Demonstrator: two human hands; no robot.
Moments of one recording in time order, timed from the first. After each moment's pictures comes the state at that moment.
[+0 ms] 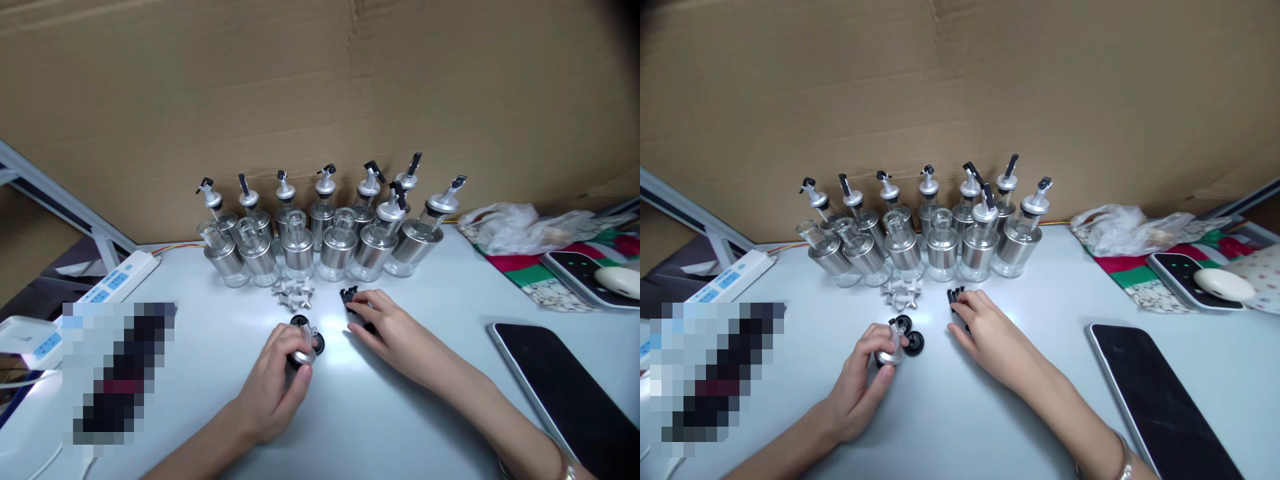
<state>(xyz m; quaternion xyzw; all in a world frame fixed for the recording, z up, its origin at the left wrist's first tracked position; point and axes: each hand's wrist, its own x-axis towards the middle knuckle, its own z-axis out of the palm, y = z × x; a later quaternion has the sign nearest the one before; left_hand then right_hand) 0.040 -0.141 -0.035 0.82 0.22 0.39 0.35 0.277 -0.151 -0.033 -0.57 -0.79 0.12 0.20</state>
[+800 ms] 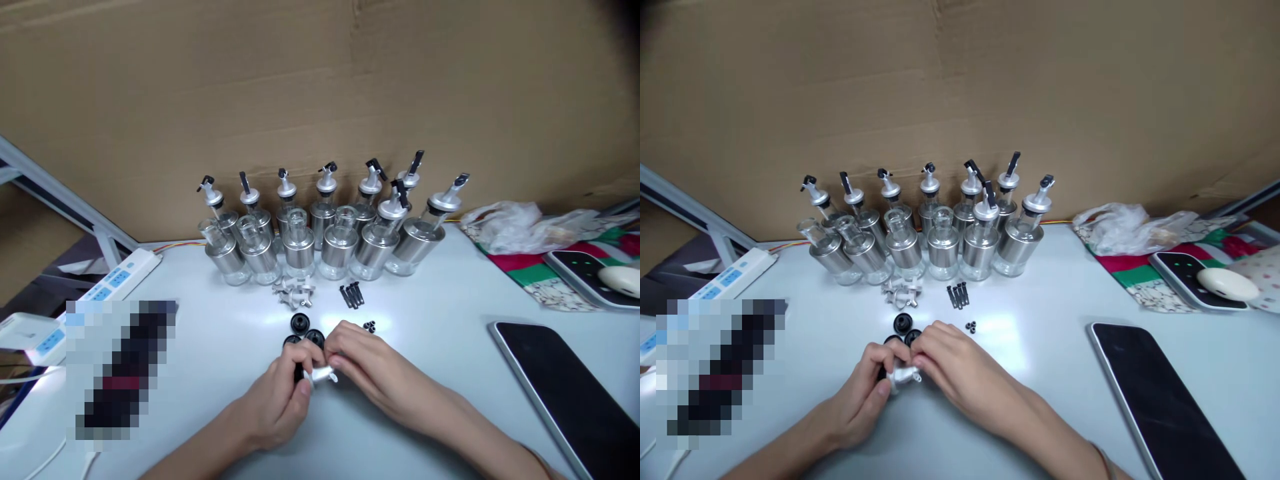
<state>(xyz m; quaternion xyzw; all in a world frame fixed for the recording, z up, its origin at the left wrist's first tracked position) 0.039 -0.147 -0.039 0.81 0.18 0.34 0.45 0.237 -0.172 -0.002 -0.44 -0.79 0.33 0.28</state>
